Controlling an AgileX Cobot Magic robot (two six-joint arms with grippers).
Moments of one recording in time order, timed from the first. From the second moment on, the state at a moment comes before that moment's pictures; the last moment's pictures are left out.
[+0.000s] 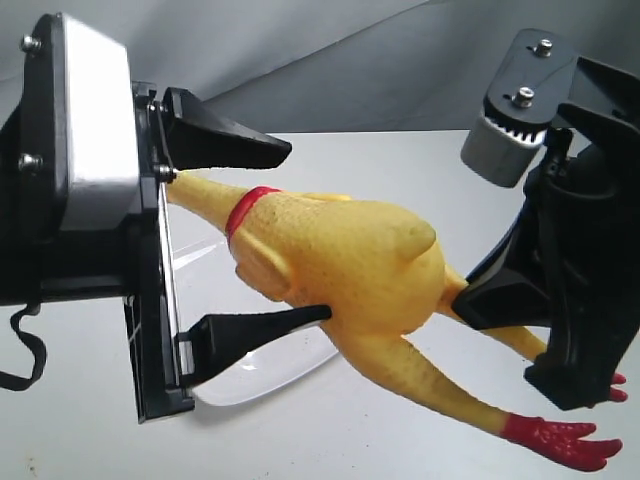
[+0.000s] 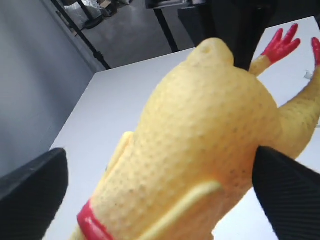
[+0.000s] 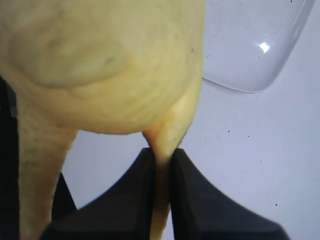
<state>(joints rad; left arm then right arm) -0.51 1.14 -0.74 1.76 -0.52 -1.17 0.60 1.16 -1.08 0.29 1.13 -0.55</state>
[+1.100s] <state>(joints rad) -0.51 1.07 -0.75 1.75 -0.40 -1.27 0.60 1.16 -1.08 0.30 1.00 -0.55</state>
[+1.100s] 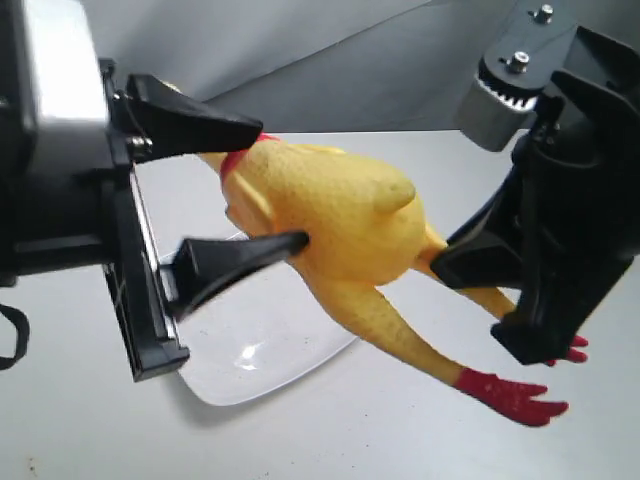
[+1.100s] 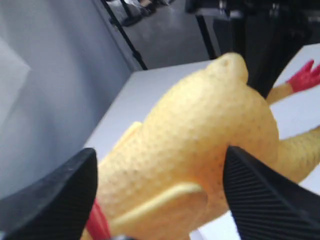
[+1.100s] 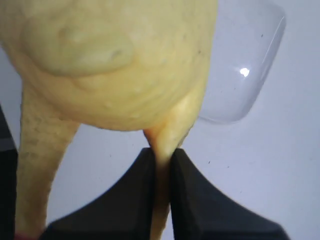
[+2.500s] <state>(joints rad) -0.51 0.50 -0.64 1.75 -0.17 -1.37 0.60 1.46 -1.08 0.01 0.53 -0.26</state>
